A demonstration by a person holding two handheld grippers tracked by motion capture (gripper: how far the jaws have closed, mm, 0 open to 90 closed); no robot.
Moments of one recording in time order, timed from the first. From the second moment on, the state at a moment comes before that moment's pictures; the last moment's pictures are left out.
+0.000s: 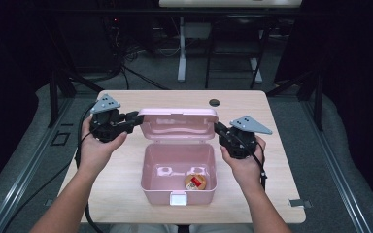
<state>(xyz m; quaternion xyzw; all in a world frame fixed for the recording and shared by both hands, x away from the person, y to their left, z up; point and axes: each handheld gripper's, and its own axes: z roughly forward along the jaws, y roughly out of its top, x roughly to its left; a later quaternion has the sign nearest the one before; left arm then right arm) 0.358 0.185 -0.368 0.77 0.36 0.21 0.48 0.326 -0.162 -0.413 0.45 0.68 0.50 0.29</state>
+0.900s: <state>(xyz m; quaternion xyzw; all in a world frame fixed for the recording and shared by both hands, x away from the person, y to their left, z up) 0.342 0.184 -0.371 0.78 0.35 0.23 0.47 0.314 -0.163 -0.397 0.44 0.68 0.52 0.28</state>
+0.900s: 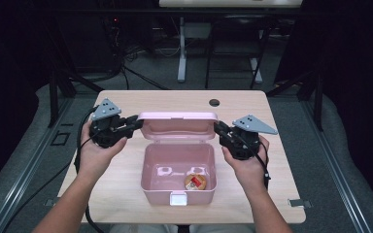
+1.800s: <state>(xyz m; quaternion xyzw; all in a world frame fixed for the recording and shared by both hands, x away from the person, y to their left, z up) 0.318 0.188 -0.379 0.79 0.34 0.22 0.47 0.296 -0.163 -0.392 0.42 0.70 0.50 0.27</state>
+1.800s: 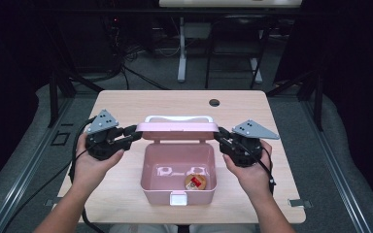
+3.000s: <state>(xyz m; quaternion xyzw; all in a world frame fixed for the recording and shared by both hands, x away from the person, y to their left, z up) 0.296 0.193 -0.389 0.80 0.32 0.19 0.47 0.278 -0.169 -0.405 0.41 0.72 0.50 0.25</state>
